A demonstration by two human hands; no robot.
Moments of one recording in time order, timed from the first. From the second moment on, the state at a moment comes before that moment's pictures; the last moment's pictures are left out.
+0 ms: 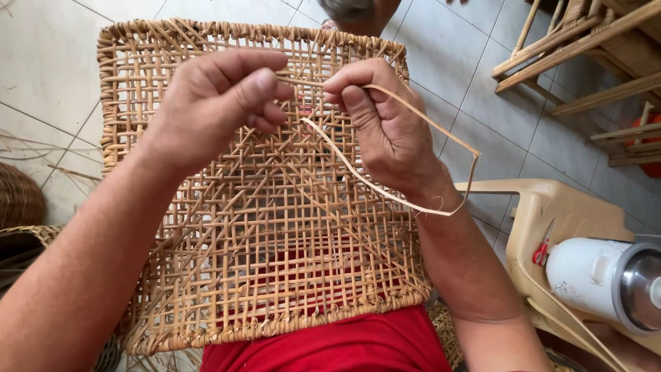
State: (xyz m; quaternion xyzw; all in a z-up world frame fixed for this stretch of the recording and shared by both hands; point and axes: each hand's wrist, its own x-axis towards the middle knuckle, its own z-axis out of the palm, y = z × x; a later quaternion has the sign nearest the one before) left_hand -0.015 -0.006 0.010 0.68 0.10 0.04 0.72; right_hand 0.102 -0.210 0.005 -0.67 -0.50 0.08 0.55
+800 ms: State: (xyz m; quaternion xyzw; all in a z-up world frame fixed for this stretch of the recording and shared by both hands) left_hand -0.064 -0.080 -0.037 0.98 -0.12 0.14 0.03; right_hand 0.137 -0.176 0.013 -0.67 -0.71 0.05 0.22
